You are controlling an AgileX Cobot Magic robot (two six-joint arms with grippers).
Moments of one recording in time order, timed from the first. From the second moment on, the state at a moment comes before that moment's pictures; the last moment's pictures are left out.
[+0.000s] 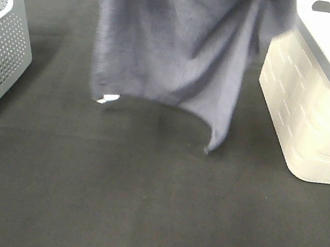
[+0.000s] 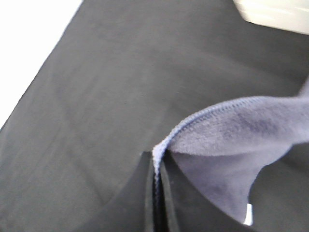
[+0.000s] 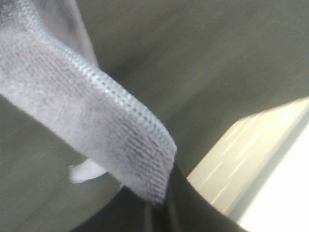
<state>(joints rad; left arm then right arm) -0.57 1.82 -1.96 0.28 0.87 0.37 0.41 1.73 -1.76 -0.03 1.01 -0.50</state>
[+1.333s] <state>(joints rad) -0.32 2.05 -1.96 0.38 0.27 0.28 0.37 2.08 -1.98 -0.09 0.26 -0.58</state>
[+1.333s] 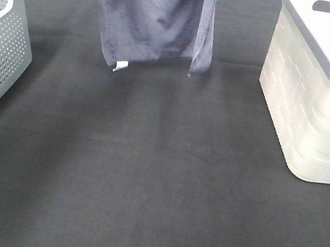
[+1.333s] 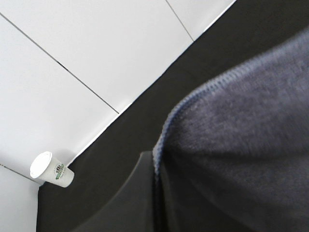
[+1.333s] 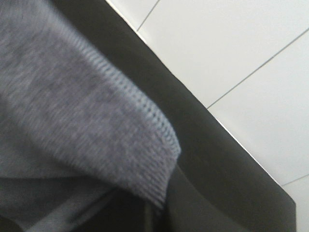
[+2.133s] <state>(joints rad) -0.34 2.14 -1.96 0.24 0.77 0.38 0.35 2.22 -1.98 0.15 0.76 -0.57</state>
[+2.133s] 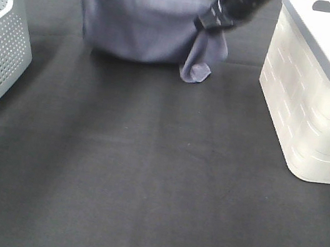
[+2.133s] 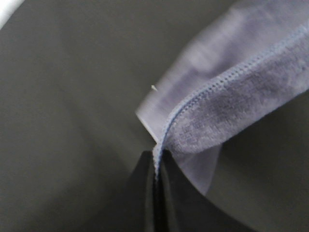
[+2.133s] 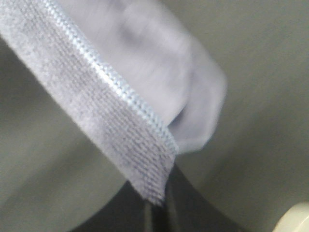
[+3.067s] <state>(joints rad) -0.34 2.18 -1.83 -0.04 1.21 0.60 0.35 2.22 -1.88 0.20 1.21 -0.58</state>
